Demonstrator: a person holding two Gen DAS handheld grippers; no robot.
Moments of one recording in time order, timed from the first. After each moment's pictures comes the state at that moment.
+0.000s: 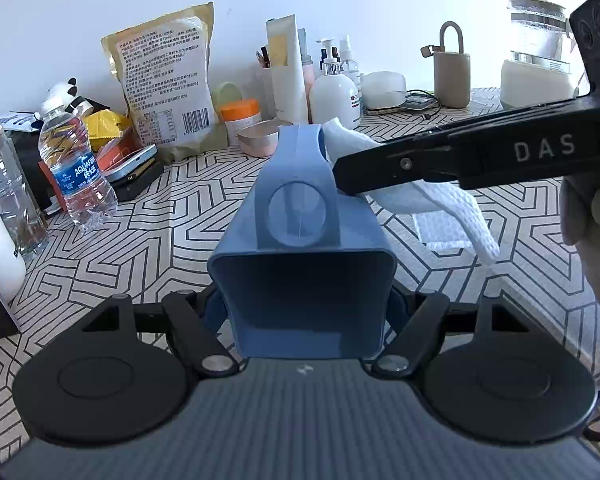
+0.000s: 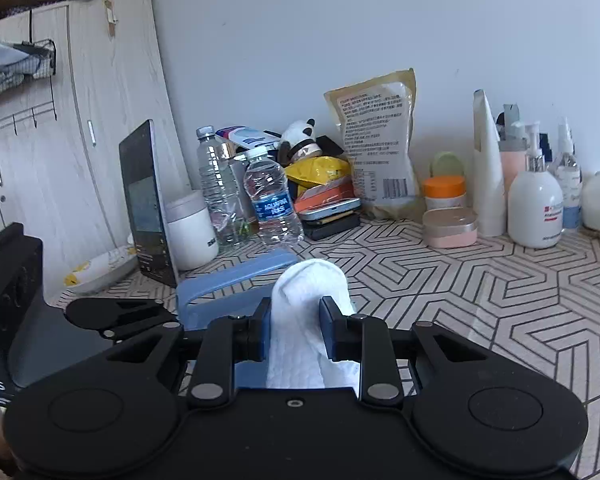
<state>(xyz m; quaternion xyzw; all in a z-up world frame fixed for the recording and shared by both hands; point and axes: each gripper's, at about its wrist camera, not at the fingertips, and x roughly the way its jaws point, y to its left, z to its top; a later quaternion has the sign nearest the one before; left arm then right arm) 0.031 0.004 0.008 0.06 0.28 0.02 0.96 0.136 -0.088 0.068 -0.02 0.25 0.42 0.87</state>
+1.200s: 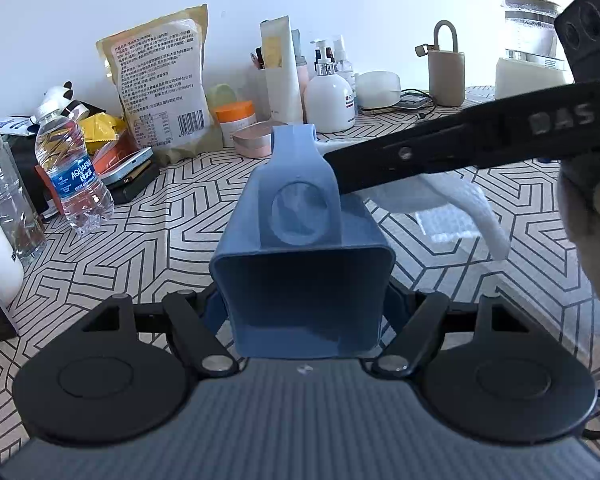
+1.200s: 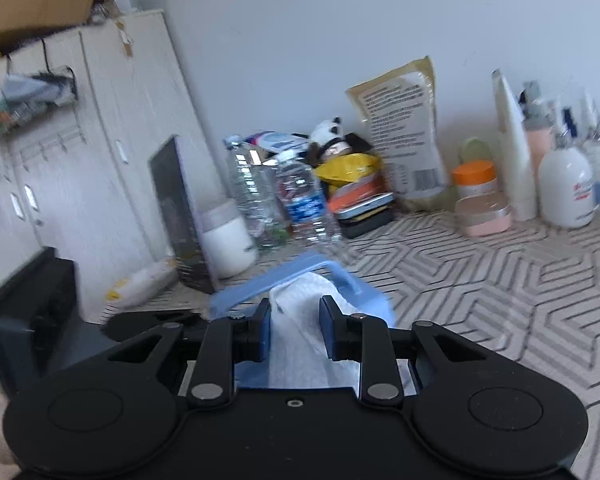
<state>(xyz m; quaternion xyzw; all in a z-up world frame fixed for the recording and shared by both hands) 0.030 0.002 0.008 0.06 0.28 0.01 0.96 0.140 -0.097 0.068 0.04 0.27 0.49 0.83</state>
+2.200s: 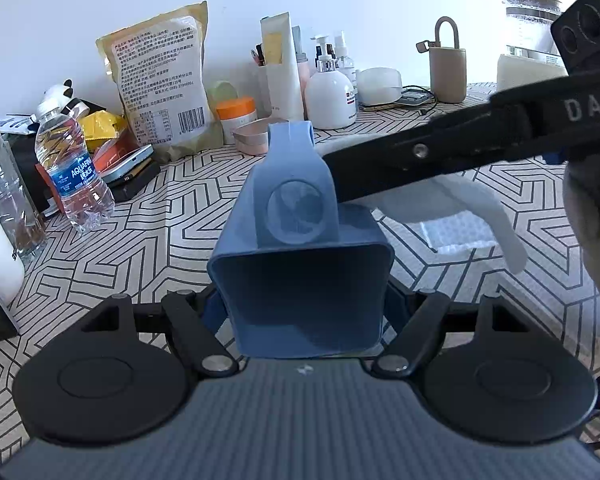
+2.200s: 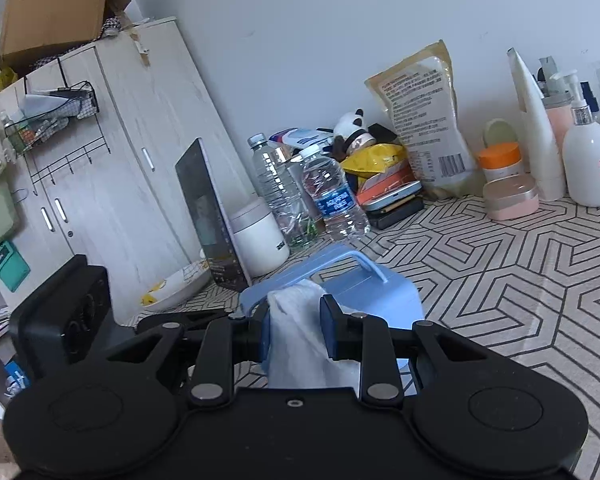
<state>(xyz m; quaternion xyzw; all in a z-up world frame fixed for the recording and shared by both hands) 0.032 0.008 0.007 0.06 0.28 0.01 0.96 0.143 -0.098 0.064 0.07 0.28 0.51 0.81</state>
